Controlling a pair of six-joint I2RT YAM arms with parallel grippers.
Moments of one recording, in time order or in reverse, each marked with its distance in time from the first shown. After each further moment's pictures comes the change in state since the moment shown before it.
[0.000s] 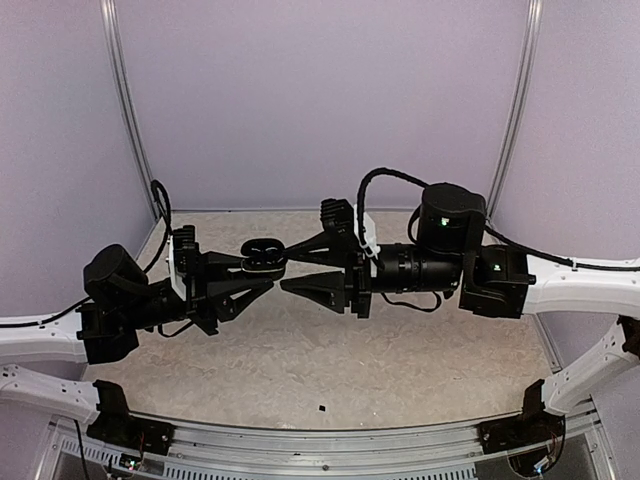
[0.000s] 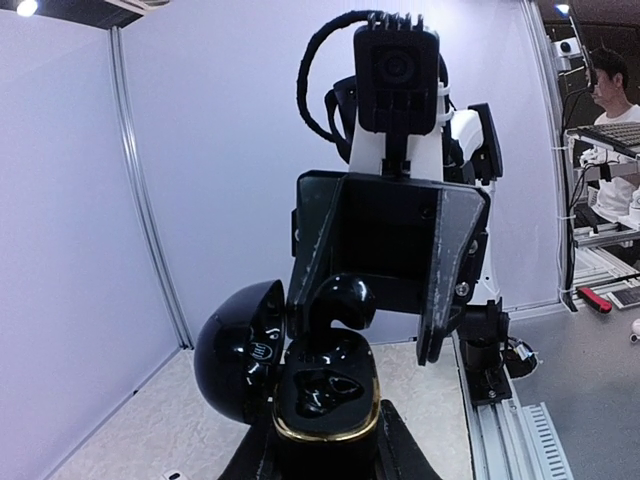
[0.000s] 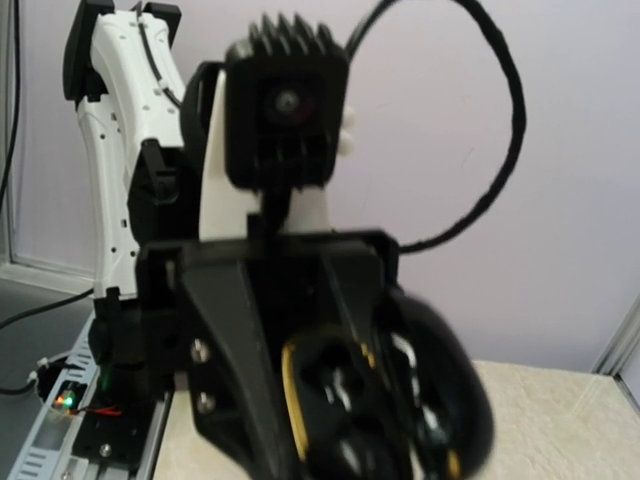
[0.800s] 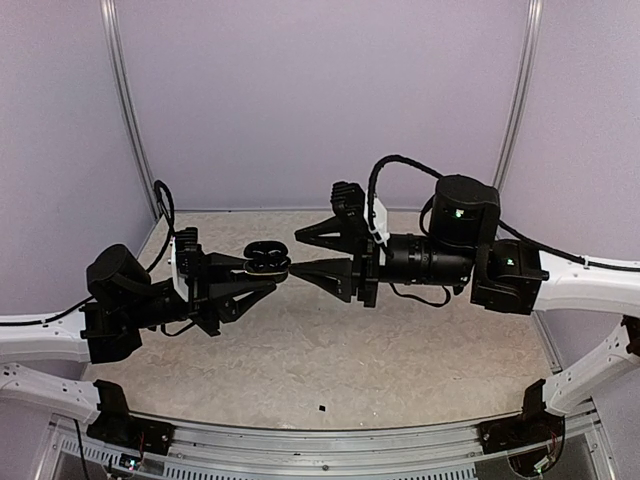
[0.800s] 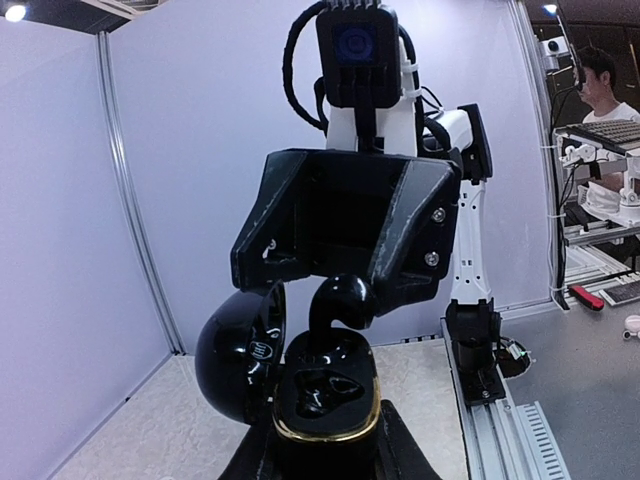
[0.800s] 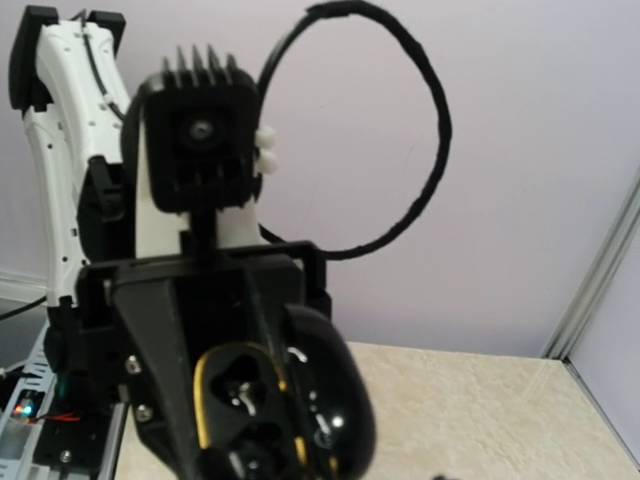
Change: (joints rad) left arm 0.008 0.024 0.000 0.038 0.040 -0.006; right arm 0.000 -0.047 0.011 -0.045 0.086 0.002
